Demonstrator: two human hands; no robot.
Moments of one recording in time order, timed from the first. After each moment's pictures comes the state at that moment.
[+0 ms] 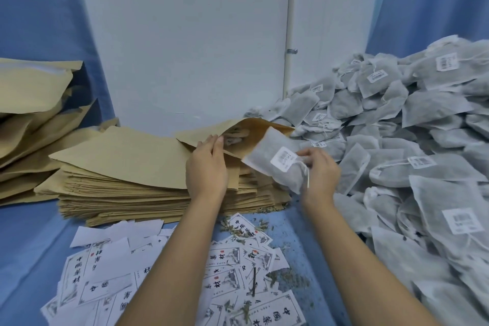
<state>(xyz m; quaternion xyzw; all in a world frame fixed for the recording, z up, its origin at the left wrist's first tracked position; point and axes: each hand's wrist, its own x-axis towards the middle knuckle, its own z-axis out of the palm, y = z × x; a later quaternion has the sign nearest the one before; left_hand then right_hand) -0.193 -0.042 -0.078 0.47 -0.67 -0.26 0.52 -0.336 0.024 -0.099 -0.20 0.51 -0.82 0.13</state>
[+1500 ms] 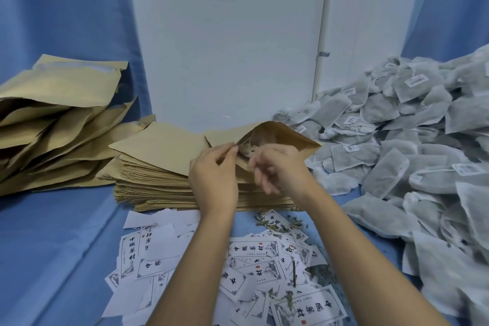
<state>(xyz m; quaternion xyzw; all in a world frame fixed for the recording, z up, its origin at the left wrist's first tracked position) -0.135 -0.019 -0.077 0.46 -0.59 -0.27 0.61 -0.253 0.013 -0.066 -0.57 0.45 -0.57 0.38</state>
